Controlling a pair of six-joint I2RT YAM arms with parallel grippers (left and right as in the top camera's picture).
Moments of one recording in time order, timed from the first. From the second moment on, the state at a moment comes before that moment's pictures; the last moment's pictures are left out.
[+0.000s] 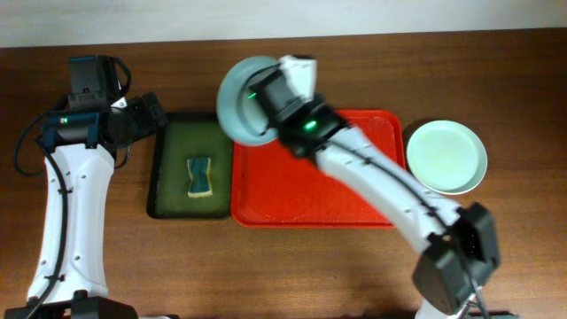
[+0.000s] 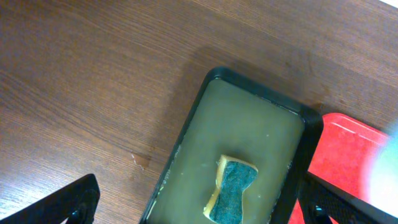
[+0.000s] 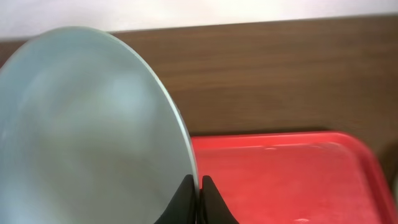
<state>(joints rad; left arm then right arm) 0.09 1.57 1.52 -0.97 -0.09 -0.30 0.65 1.88 1.69 -0.69 0.54 0.58</state>
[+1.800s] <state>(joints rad) 0.09 1.57 1.52 -0.97 -0.09 -0.30 -0.02 1.84 1.42 -1.04 -0.05 0.09</state>
